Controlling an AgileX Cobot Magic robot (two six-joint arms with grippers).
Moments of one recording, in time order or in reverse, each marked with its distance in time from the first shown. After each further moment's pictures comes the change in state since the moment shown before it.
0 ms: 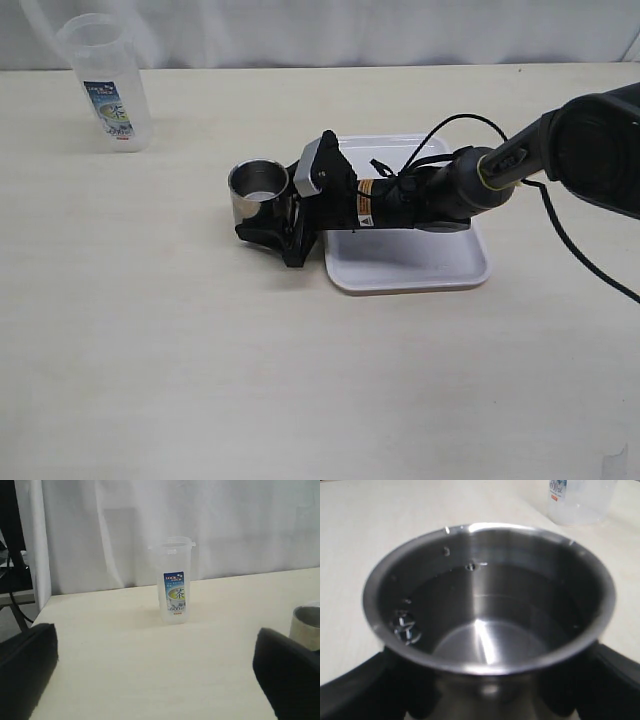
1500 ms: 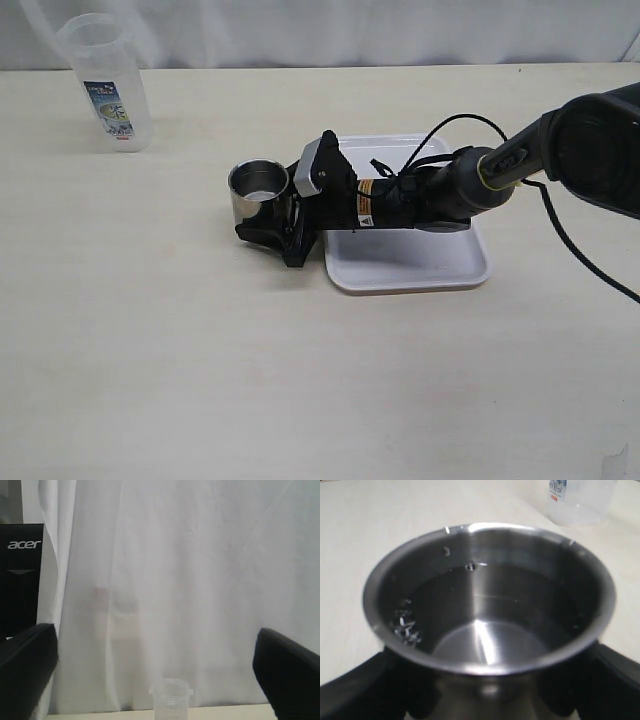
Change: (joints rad) left arm 0.000 0.266 -0.461 0.027 -0.102 -0.100; right arm 0.000 0.000 0.000 0.000 0.000 -0.002
